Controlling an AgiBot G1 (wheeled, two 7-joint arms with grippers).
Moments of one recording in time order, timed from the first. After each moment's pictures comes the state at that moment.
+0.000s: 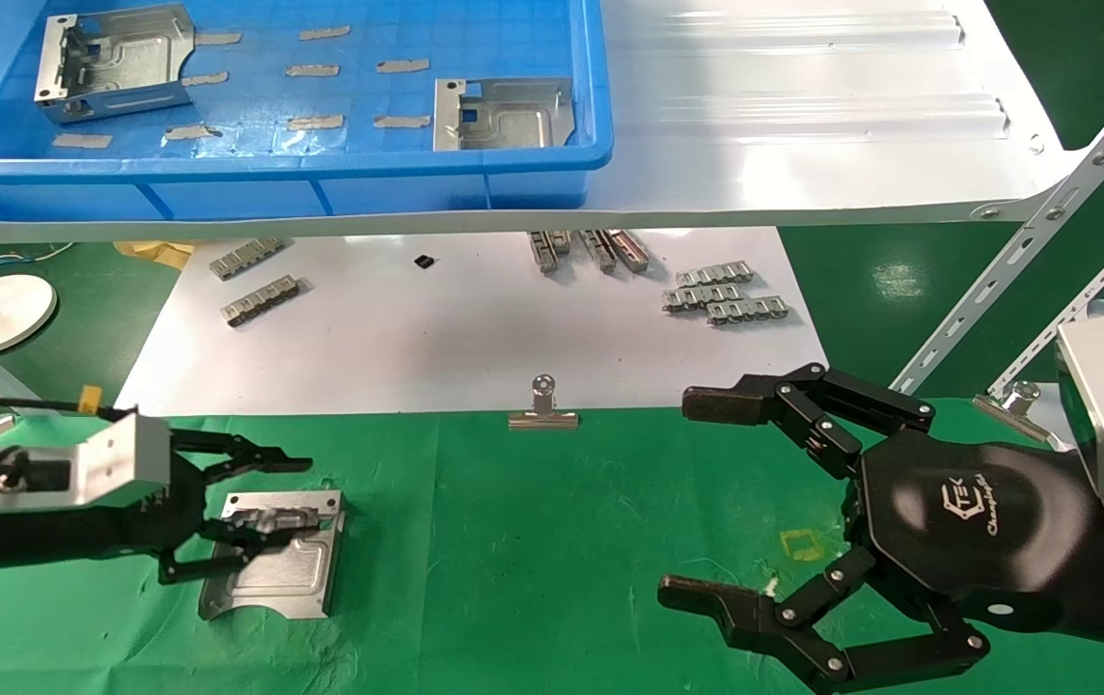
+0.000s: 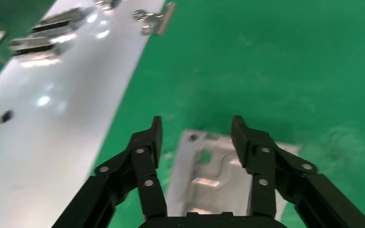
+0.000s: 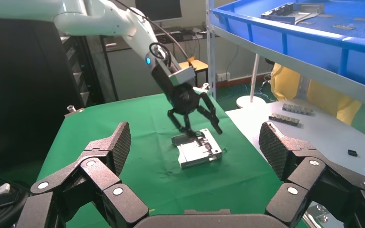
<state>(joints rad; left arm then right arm) -1.63 0.84 0.82 -0.09 1.11 1.59 0.72 1.09 -0.56 -0.39 1.24 -0.64 -1.44 0.12</state>
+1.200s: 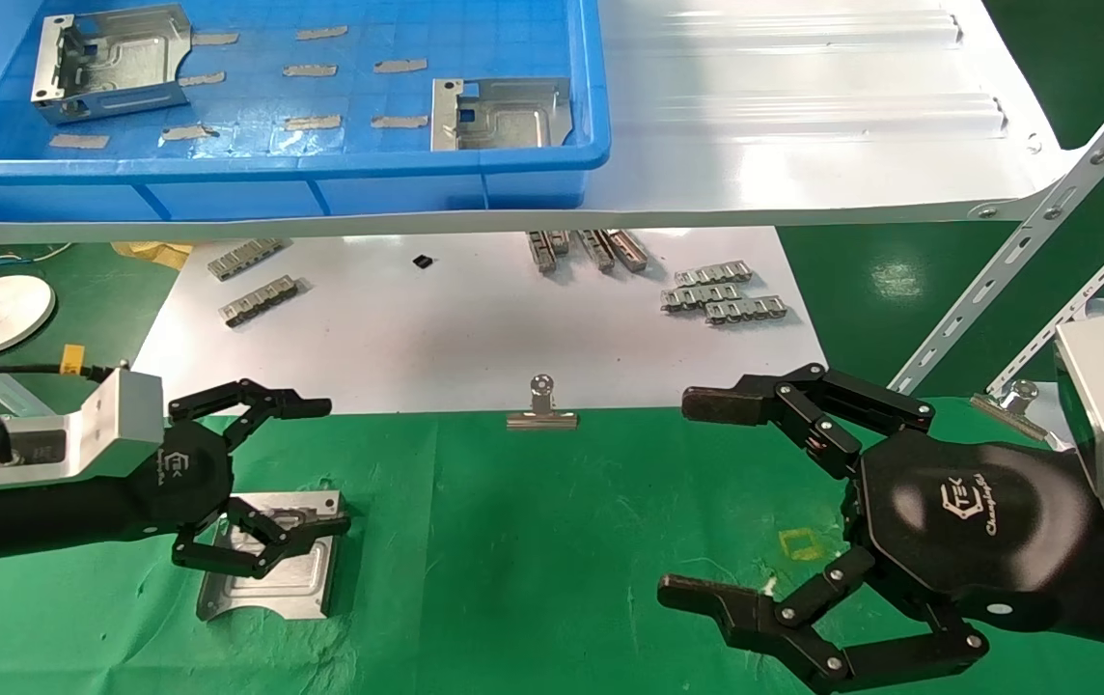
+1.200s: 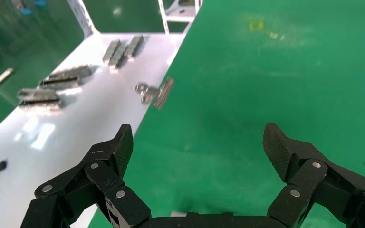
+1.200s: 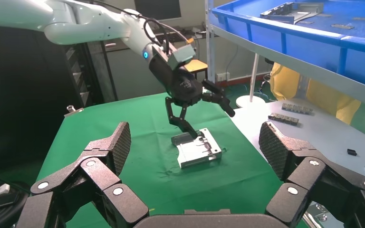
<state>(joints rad) -1.45 0.77 0.64 -0.48 0.98 1.56 0.41 1.09 -0.56 -0.39 1.24 -0.64 -1.44 0.12</state>
